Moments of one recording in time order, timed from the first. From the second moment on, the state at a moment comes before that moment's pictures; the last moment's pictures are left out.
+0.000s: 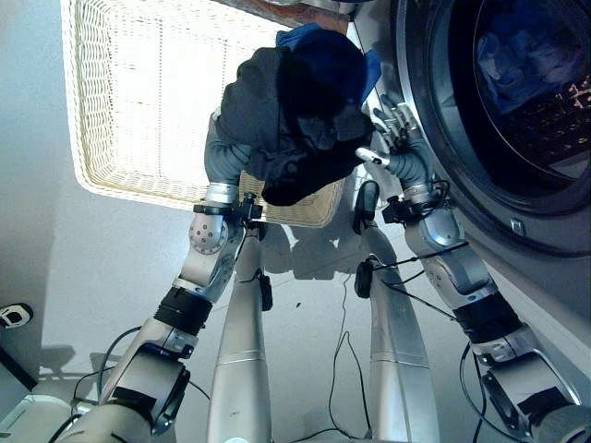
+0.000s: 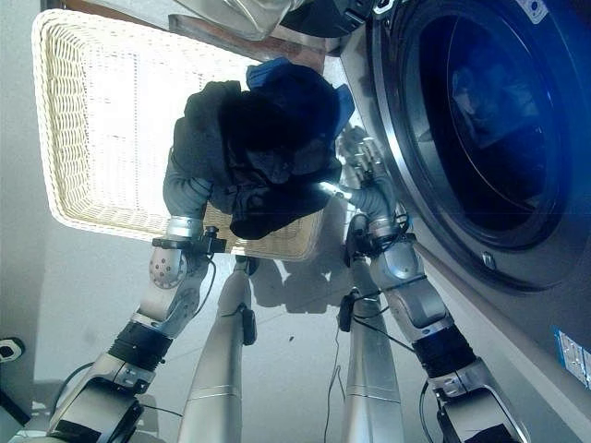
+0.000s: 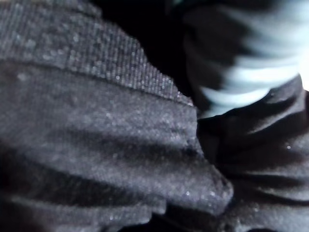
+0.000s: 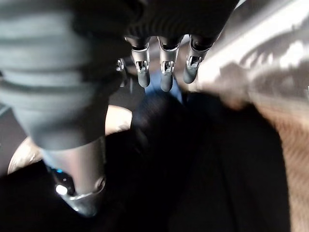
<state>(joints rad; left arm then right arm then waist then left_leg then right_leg) -0.63 0.36 -0.28 0.17 -0.58 -0.59 0.04 -0.60 -0.44 0.29 0.00 0.52 -0.11 -0.09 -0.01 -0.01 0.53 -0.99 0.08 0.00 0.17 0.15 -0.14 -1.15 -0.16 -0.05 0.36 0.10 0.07</state>
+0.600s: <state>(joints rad) -0.61 0.32 -0.28 0.05 -0.69 -0.60 -0.09 -0.66 -0.44 0.40 -0.01 0.57 -0.01 0.08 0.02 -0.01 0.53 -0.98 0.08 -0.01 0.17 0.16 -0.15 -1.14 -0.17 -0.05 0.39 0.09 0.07</state>
